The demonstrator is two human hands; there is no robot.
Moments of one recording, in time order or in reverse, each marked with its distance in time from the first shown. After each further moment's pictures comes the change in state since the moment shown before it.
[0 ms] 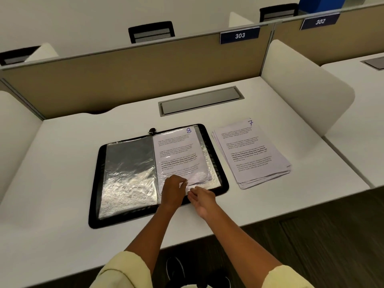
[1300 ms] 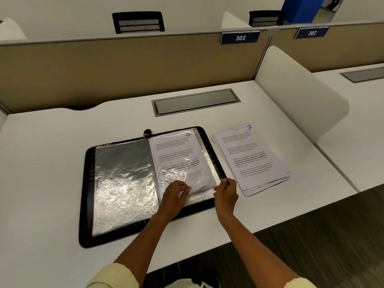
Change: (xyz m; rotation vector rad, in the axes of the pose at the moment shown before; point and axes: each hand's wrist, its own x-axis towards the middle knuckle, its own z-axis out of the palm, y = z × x) left_hand 0.026 -0.045 -0.010 -0.177 -0.204 0.218; right_hand 0.013 -0.023 0.002 -0.624 0.467 -0.783
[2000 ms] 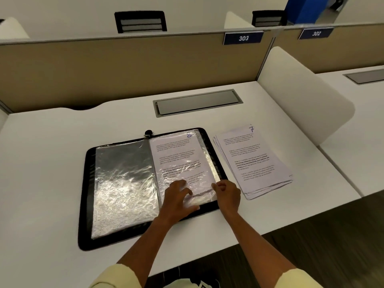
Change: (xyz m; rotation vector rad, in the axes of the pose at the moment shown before) left_hand -0.004 -0.009 0.003 0.255 -0.048 0.134; right_hand 0.027 0.006 -0.003 -0.426 -0.133 -0.182
